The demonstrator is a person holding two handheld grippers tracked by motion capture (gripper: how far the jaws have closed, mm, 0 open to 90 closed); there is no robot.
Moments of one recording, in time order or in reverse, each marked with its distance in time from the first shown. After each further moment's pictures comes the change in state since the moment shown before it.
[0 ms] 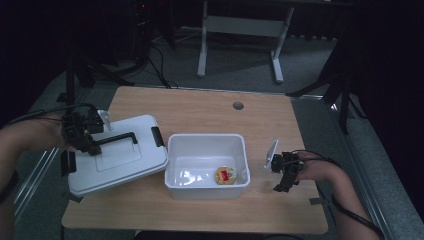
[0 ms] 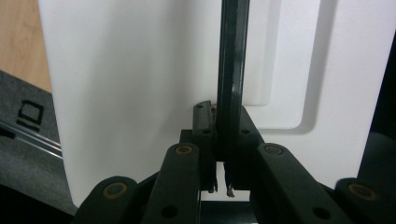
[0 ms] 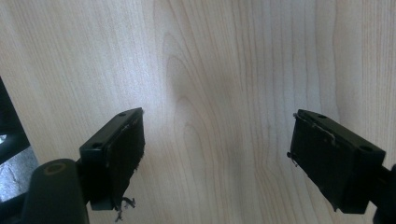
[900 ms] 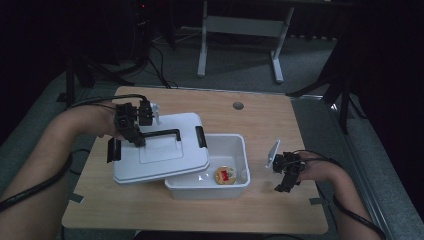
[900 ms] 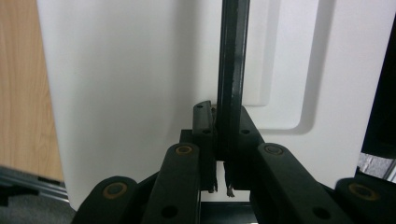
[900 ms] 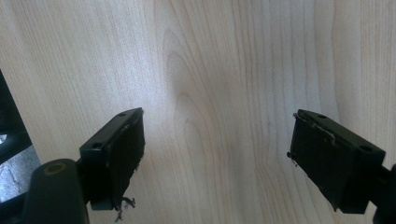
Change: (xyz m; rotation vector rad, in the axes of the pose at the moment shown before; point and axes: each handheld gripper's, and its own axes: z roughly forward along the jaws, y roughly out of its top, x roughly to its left) left arm -0.022 0.107 -0.008 -0.046 -0.026 0.201; right arm 0.000 -0.004 -0.001 -0.007 -0.003 0.003
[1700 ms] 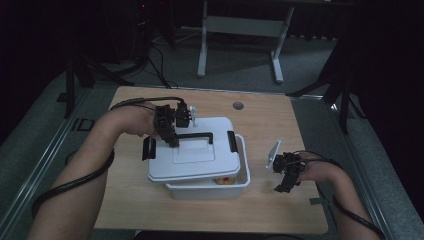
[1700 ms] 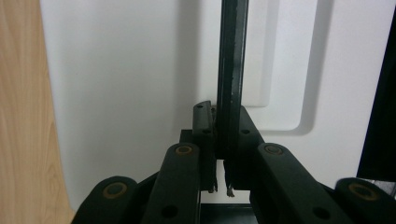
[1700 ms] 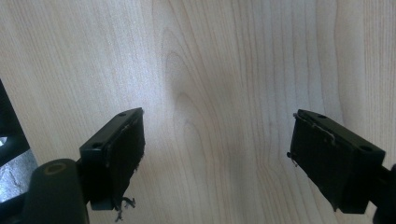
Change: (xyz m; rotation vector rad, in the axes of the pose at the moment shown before) left arm -0.005 0.074 0.018 -0.043 -0.021 0.094; right arm -0.001 -0.002 0.003 -0.009 0.004 0.007
